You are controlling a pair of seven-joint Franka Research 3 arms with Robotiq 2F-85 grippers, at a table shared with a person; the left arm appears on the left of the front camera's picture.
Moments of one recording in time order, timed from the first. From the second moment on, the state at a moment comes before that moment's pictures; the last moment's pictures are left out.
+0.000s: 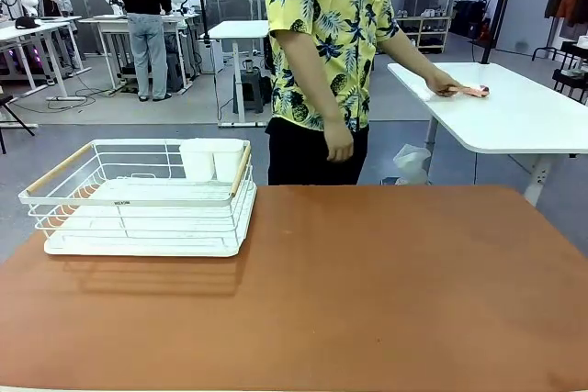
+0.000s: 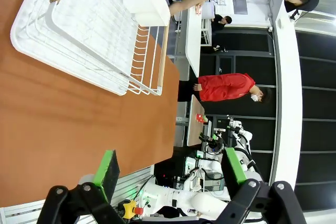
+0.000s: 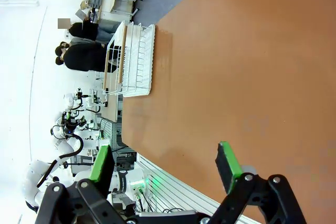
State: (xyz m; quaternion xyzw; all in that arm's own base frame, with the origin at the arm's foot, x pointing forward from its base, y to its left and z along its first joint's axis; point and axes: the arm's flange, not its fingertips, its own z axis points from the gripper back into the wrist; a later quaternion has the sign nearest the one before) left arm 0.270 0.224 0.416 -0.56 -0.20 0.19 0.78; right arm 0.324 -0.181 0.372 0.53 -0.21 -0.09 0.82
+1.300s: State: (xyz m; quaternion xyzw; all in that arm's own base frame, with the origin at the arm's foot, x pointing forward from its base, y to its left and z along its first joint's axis) left arm 0.270 0.224 0.416 -0.56 -0.20 0.19 0.78; right arm 0.324 -0.182 0.373 0.52 -0.21 -0.09 0.82
